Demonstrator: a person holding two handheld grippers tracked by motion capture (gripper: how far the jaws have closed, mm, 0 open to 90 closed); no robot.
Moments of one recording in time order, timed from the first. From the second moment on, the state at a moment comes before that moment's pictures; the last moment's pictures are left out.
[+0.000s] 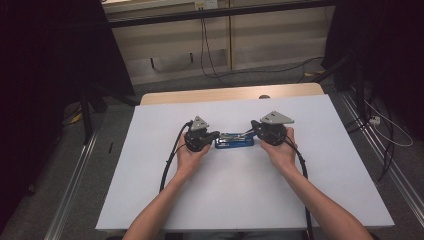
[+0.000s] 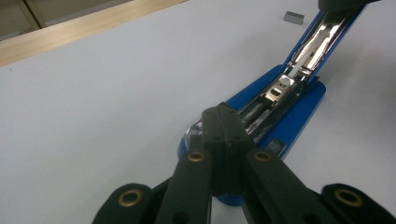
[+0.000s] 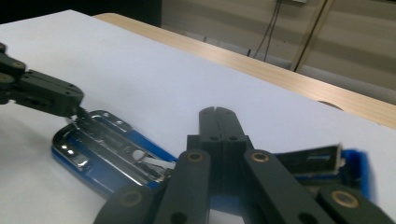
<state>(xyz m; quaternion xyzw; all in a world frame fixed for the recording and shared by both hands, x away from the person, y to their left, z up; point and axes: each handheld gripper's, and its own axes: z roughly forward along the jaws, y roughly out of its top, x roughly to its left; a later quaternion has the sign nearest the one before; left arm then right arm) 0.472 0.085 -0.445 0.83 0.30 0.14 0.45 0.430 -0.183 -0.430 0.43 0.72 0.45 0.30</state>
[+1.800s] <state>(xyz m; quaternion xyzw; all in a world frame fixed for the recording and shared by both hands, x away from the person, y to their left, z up) 0.472 0.086 -0.444 0.82 0.31 0.13 0.47 0.429 -0.200 -0.447 0.46 0.72 0.45 0.27</state>
